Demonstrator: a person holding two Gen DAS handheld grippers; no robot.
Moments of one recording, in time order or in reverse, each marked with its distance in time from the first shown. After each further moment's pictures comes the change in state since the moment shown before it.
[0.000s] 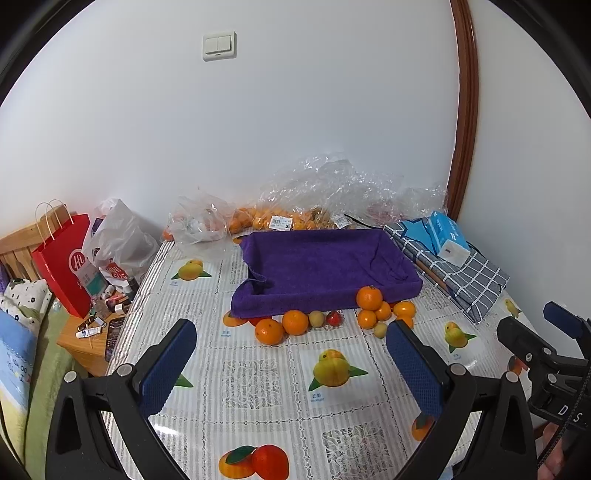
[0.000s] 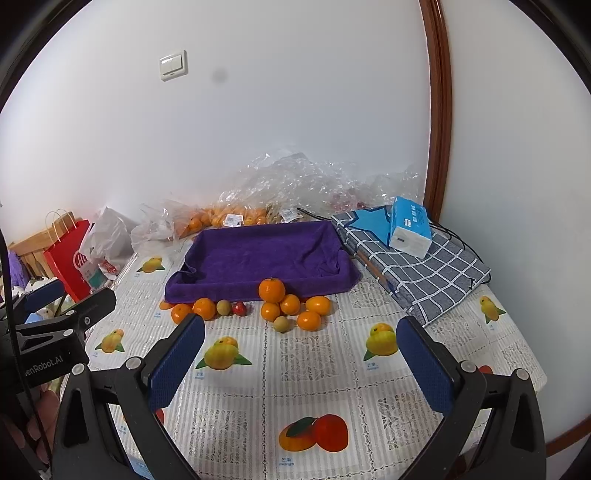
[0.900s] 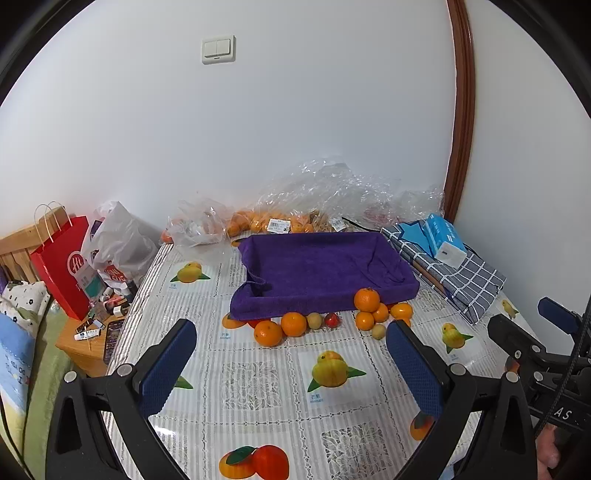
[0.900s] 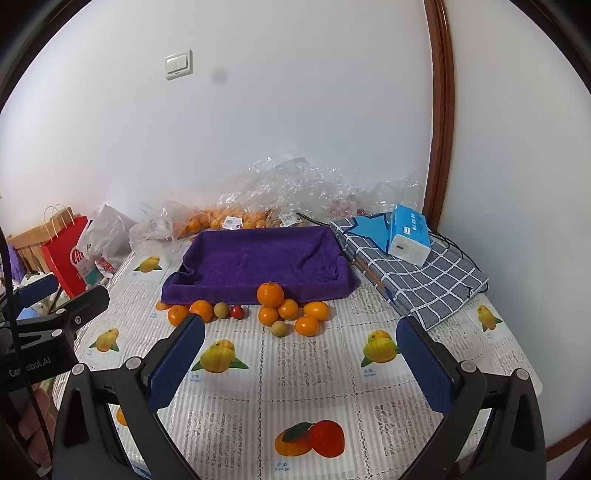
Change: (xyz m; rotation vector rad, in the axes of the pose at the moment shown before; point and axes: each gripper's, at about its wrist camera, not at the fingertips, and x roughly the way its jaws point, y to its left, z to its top) left arm -0.004 0.002 0.001 0.000 -0.011 -0.012; right arm 0.001 0.006 0.002 -0.027 -0.020 -0.015
